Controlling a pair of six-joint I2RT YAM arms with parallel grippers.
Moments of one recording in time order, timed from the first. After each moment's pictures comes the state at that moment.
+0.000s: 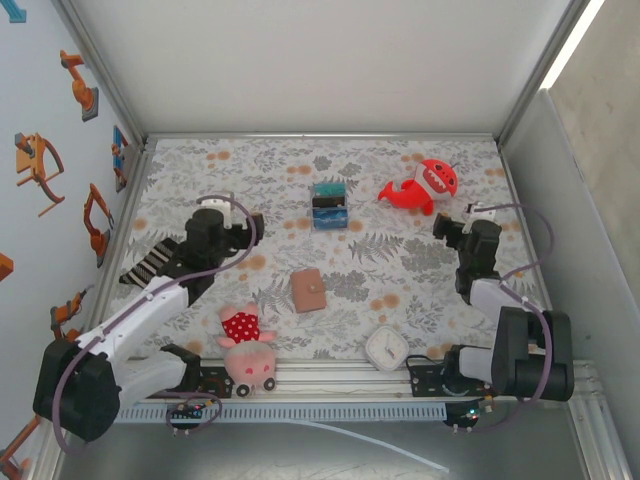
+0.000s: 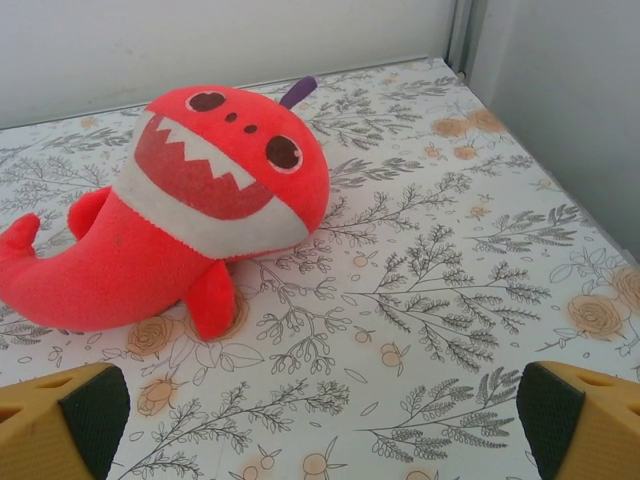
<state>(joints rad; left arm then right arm) -0.52 1.08 0.62 -0.03 -0.25 -0.27 -0.09 1.25 0.40 0.48 0.06 0.11</state>
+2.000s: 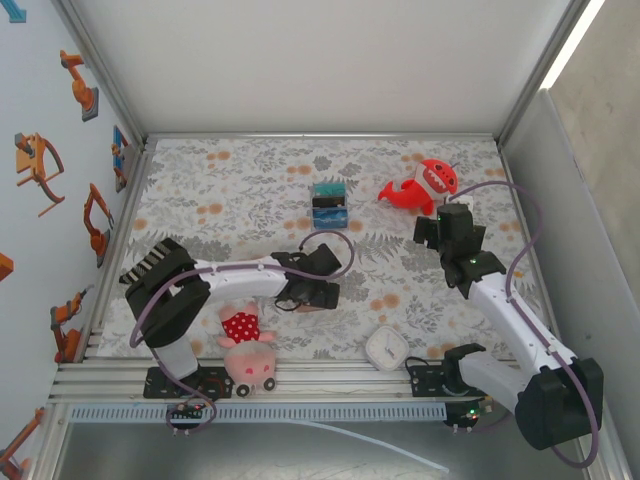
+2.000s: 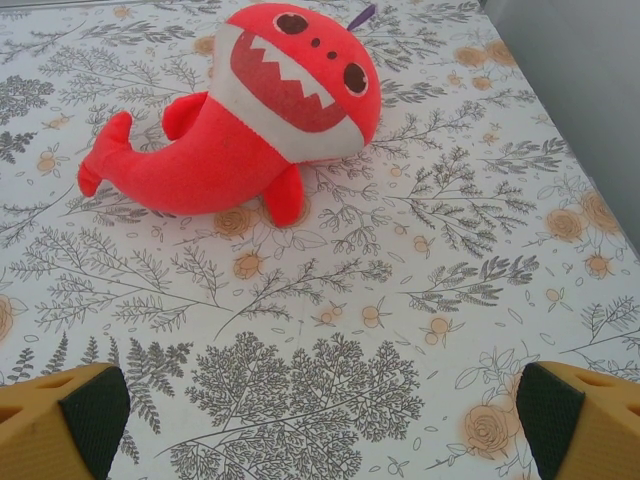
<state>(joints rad) -1.06 1.74 1.01 -0.55 -0.16 -0.76 0.28 1.02 0.72 -0.37 0.38 0.26</state>
